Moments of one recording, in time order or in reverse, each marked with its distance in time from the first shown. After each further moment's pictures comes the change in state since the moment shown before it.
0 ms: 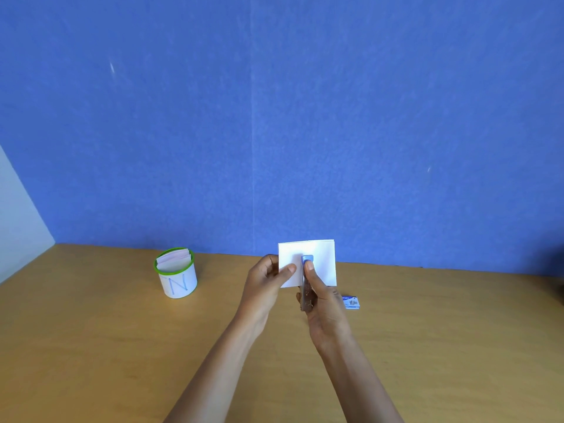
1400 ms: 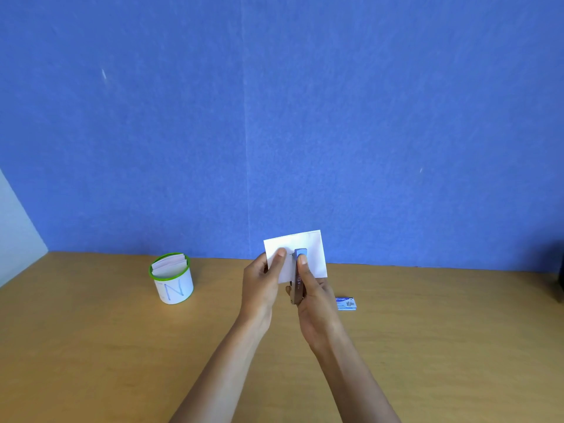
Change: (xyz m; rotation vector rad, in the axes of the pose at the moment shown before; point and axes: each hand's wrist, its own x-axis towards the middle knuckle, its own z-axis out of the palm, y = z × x) left_hand 0.000 0.013 0.015 -0.095 0.131 0.059; right_hand -0.006 -0.011 0.017 0.001 -0.123 -0.140
